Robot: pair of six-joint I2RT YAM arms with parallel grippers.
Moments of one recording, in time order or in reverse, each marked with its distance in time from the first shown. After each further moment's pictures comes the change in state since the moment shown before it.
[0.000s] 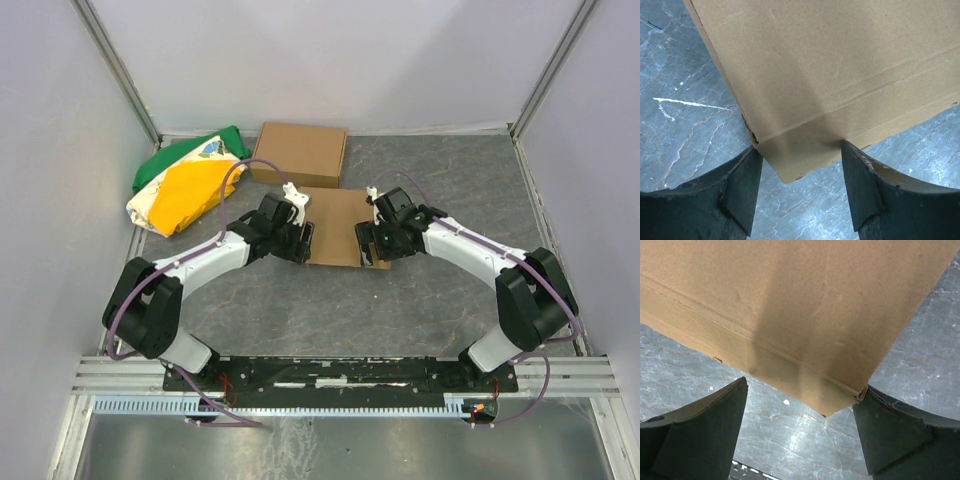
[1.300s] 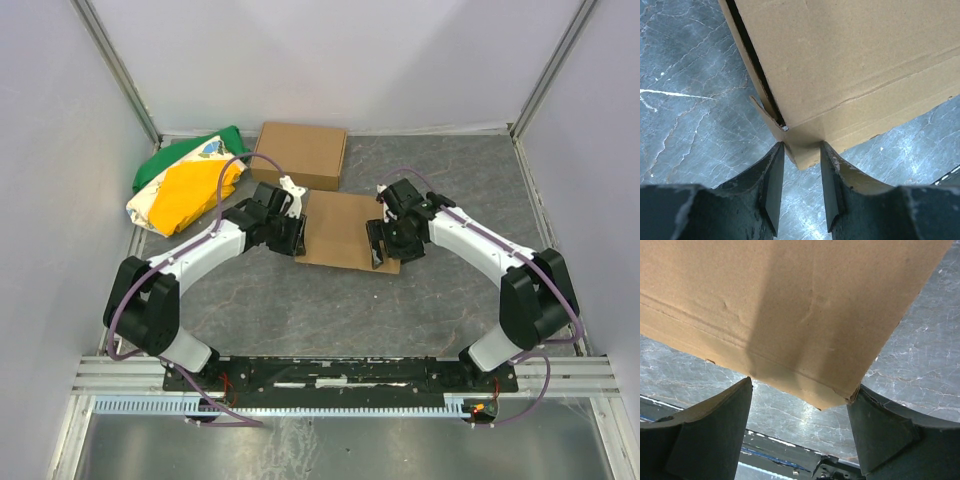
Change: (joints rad) left arm 0.050 0.024 0.127 -0.193 0.140 -0.015; right arm -0.050 0.005 0.114 -0.268 -0.013 0.030
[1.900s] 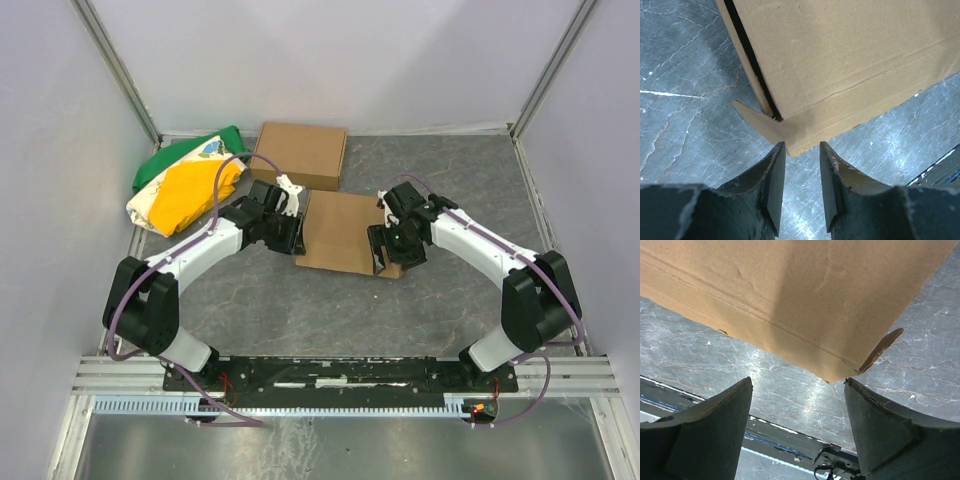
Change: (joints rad) left arm 0.035 -0.001 0.009 -0.015 0.085 0.000; right arm -0.014 -0.019 -0.023 -0.041 -0.068 -0.014
